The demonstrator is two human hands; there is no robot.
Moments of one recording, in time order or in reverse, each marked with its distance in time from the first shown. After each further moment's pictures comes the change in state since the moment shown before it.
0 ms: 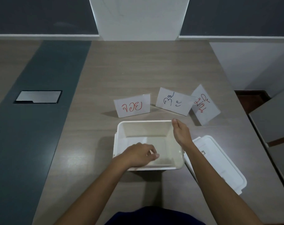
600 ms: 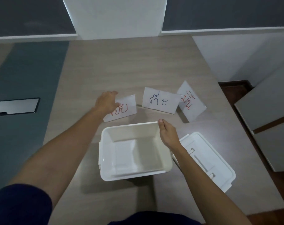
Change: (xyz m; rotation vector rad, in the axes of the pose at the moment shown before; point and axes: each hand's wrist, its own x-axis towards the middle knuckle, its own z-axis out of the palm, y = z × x) left_hand 0.045 -0.106 -0.150 0.222 0.594 -0.290; right_hand -0.044 -0.037 0.041 -0.003 -0.093 -0.149
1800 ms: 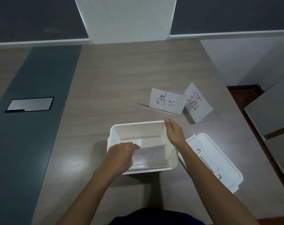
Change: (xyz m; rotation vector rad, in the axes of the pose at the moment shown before) left_hand -0.185 0.062 0.075 -0.055 -0.207 0.332; right_hand -0.003 0.054 -0.032 -0.003 0.077 0.159
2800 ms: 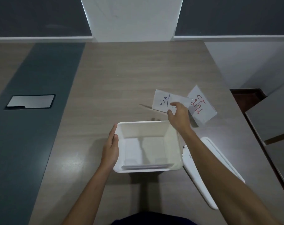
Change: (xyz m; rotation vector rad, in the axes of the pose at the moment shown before) left_hand 0.025 -0.014 0.009 -1.001 0.327 -0.416; right_hand 0.056 -0.012 -0.035 -0.147 0.195 -0.141
